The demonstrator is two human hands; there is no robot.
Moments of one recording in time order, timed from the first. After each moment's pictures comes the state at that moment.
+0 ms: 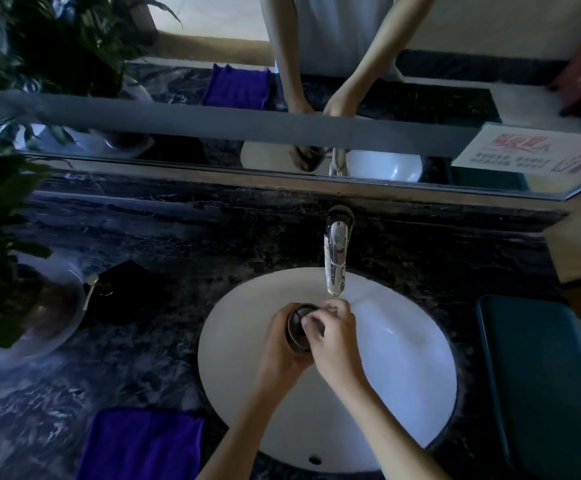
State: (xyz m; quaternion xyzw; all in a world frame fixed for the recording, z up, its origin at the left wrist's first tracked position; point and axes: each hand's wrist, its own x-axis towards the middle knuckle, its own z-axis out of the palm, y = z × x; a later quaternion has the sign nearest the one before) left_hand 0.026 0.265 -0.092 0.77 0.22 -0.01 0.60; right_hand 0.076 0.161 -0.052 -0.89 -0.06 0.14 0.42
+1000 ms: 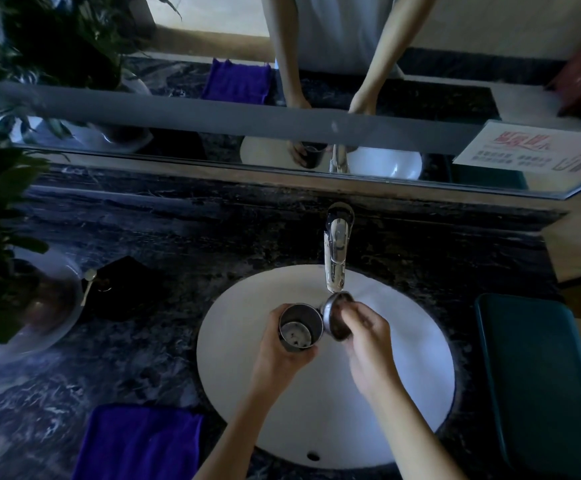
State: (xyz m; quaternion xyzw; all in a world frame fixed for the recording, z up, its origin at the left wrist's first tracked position) left_hand 0.018 0.269 -0.096 0.73 0.23 0.01 0.64; right_hand 0.086 0.131 -0.043 -0.60 0.17 0.18 0.76
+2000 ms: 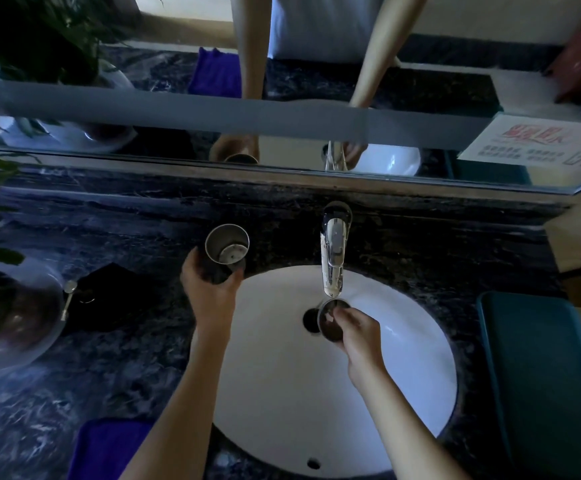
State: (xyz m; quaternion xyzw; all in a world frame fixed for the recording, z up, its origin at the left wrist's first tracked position) left_hand 0.093 0.364 -0.084 0.68 0.42 0.20 0.57; right_hand 0.105 0.132 -0.098 -0.70 0.27 0.21 0.63
